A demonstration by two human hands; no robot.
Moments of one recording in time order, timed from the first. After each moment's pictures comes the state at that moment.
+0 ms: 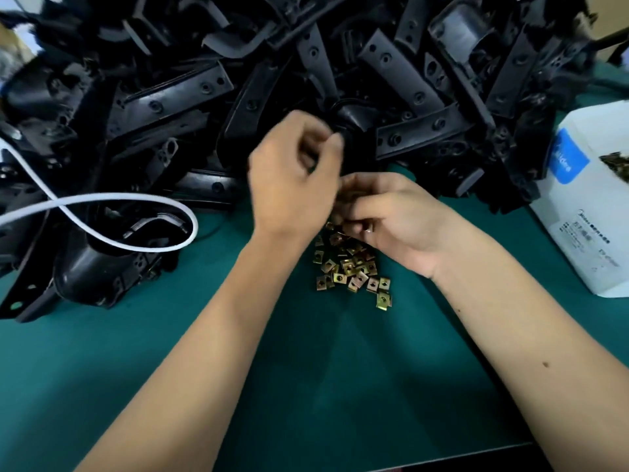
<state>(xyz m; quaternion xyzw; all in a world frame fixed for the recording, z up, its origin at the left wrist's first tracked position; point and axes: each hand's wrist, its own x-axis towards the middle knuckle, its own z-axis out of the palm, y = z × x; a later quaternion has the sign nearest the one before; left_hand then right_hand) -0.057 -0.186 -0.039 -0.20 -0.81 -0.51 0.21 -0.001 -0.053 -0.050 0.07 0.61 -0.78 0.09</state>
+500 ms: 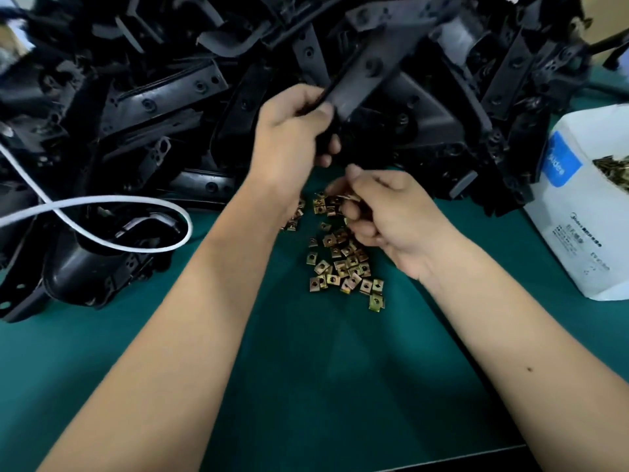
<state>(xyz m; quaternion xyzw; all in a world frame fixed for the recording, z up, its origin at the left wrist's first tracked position) -0.087 -0.174 -0.021 -0.19 -0.68 -0.71 -0.05 -0.003 -0.053 -0.058 0.11 0.65 -0.76 0.00</state>
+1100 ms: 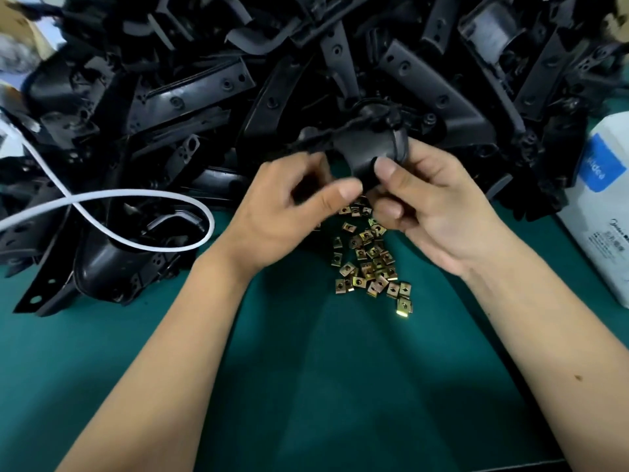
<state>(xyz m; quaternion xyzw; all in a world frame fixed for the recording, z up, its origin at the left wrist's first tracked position) -0.067 -0.243 -0.047 -0.37 -0.78 -0.51 -0.04 0.001 -0.047 -0.049 -0.08 0.60 -0.79 -0.03</state>
